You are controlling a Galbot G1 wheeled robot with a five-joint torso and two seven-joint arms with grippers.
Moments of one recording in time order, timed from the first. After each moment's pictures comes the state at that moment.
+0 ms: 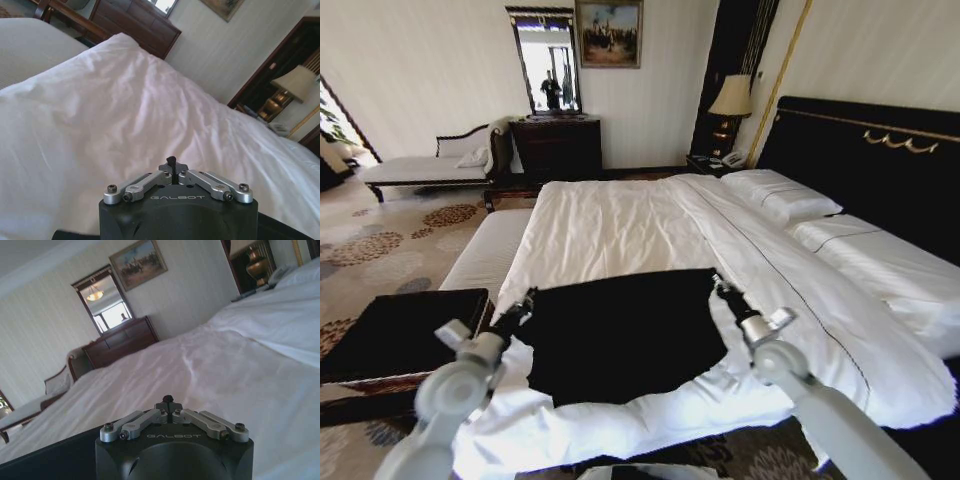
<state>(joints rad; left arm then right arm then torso) 1.19 -1.11 -0.51 -1.85 -1.10 0.33 -0.26 -0.98 0.89 0.08 1.55 1.13 0.14 0.08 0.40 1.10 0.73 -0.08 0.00</state>
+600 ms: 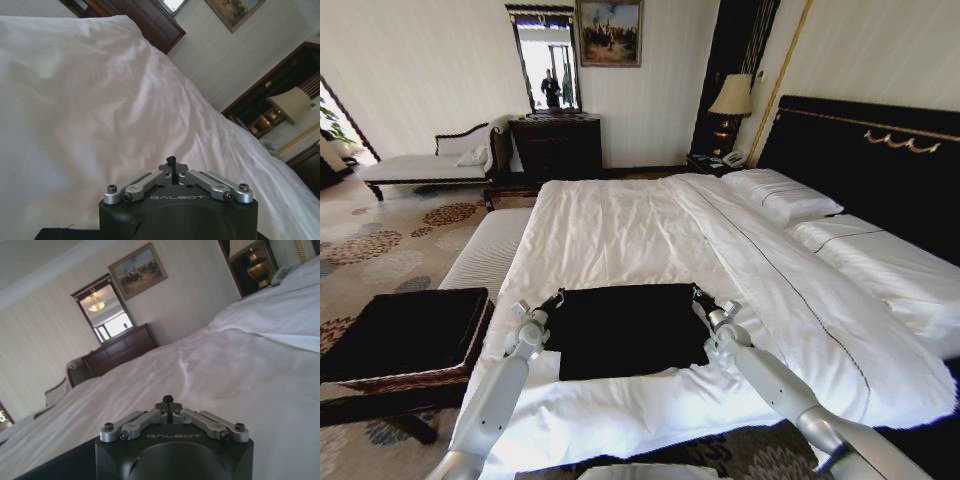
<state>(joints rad) 0.95 -1.21 -0.41 -1.46 -1.16 0.22 -0.07 -0.70 1.02 -0.04 1.12 1.17 0.25 -0.15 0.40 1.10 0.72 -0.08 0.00</state>
